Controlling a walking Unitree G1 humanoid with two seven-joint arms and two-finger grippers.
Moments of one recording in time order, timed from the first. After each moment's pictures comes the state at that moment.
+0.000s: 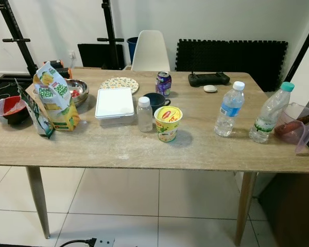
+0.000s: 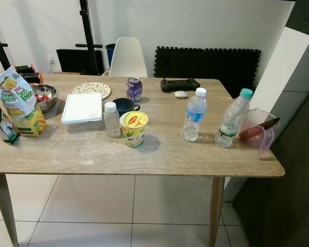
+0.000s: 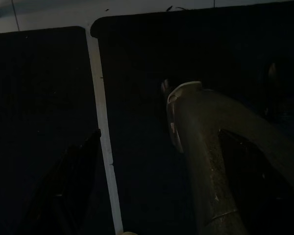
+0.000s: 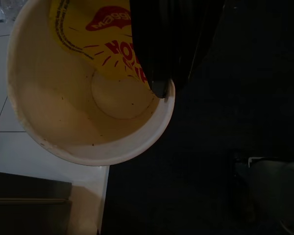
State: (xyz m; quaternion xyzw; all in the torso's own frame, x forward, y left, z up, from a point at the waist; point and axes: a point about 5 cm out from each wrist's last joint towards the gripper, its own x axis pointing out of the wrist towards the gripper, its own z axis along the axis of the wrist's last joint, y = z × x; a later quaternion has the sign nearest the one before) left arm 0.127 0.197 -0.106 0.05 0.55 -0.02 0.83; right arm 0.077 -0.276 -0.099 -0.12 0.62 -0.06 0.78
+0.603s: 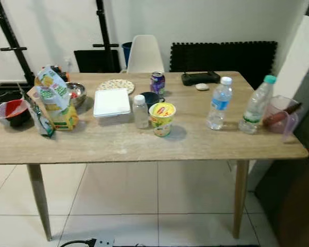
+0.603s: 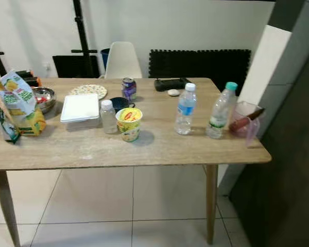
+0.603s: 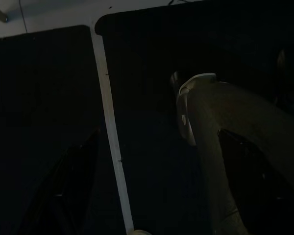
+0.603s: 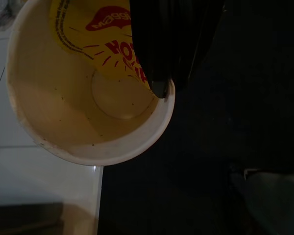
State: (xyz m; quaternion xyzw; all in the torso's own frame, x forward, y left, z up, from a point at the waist) left arm 0.126 0.197 -0.106 0.06 0.55 -0.02 0.83; right arm 0.076 -0.277 -0.099 -0.11 0.62 -0.06 0.78
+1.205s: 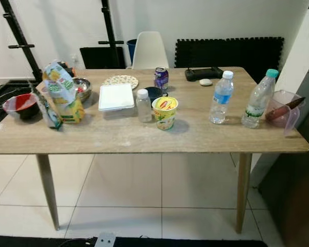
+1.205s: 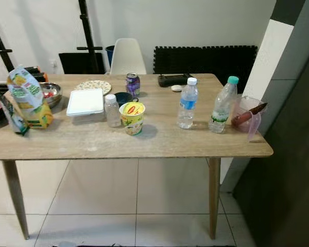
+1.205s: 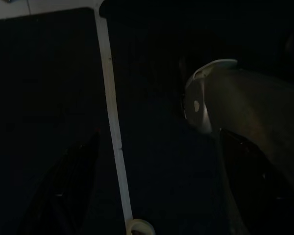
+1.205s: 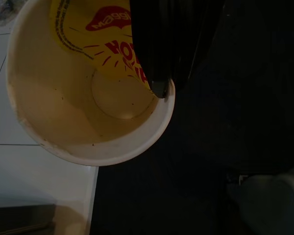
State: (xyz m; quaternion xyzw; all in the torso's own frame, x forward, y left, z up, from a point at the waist) left arm 0.132 0.197 -0.104 0.06 0.55 -0.02 0.84; right arm 0.074 -0.275 -0.101 -0.11 0.62 -0.06 0.78
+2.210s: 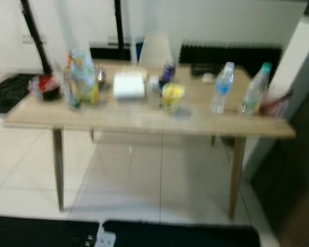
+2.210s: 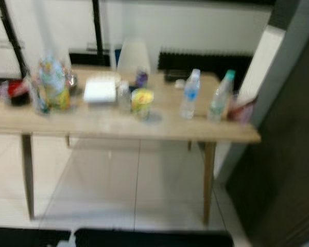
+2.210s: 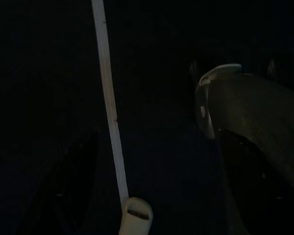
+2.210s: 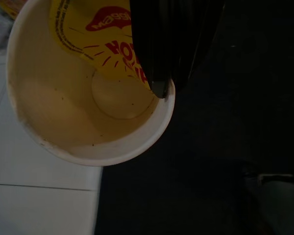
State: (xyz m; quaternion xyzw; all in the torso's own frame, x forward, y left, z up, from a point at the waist) left arm 0.132 0.194 -0.105 0.06 0.54 -0.02 0.84; right arm 0.069 -0.276 -0.101 -0.11 0.63 -0.05 0.77
